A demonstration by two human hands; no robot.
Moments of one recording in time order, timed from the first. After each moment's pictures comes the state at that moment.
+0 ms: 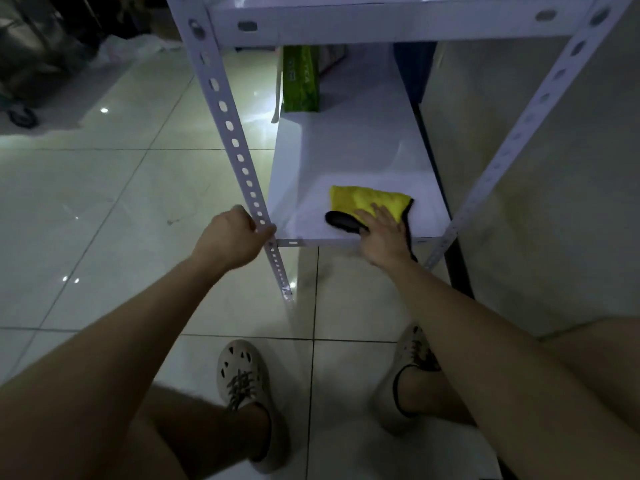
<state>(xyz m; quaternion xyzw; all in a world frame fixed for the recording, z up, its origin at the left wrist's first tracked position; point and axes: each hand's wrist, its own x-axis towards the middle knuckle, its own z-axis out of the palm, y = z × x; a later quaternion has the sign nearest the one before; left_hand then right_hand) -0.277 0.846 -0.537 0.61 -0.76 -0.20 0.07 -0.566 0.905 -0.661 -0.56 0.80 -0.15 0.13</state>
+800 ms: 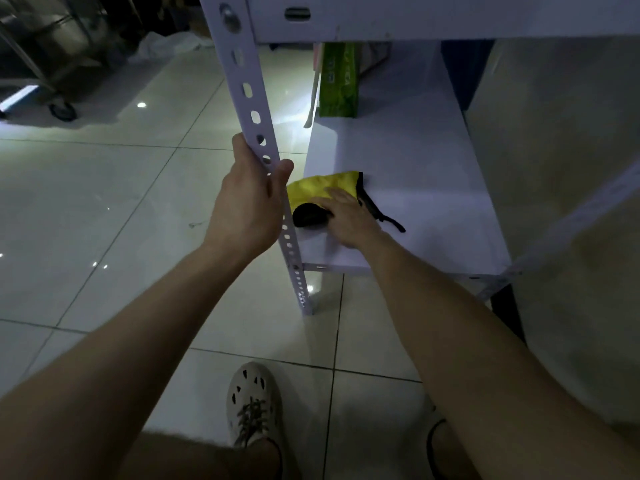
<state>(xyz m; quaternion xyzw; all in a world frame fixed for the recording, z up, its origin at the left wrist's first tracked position) -0.299 0.816 -0.486 0.54 -0.74 -0.21 0.34 -0.502 0.756 -0.649 -0.71 0.67 -0.16 0.18</state>
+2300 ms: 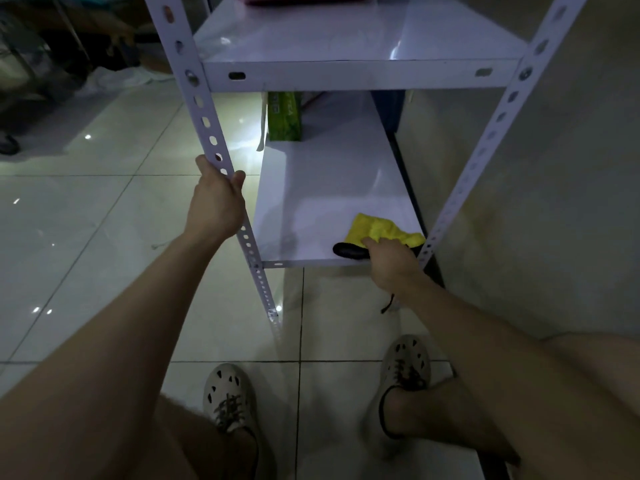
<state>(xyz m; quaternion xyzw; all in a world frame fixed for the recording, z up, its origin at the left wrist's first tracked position) -0.314 0.825 -0.471 0.59 -0.70 -0.26 0.32 -0.590 0.947 -0.610 -0.60 0.79 0.04 0.06</state>
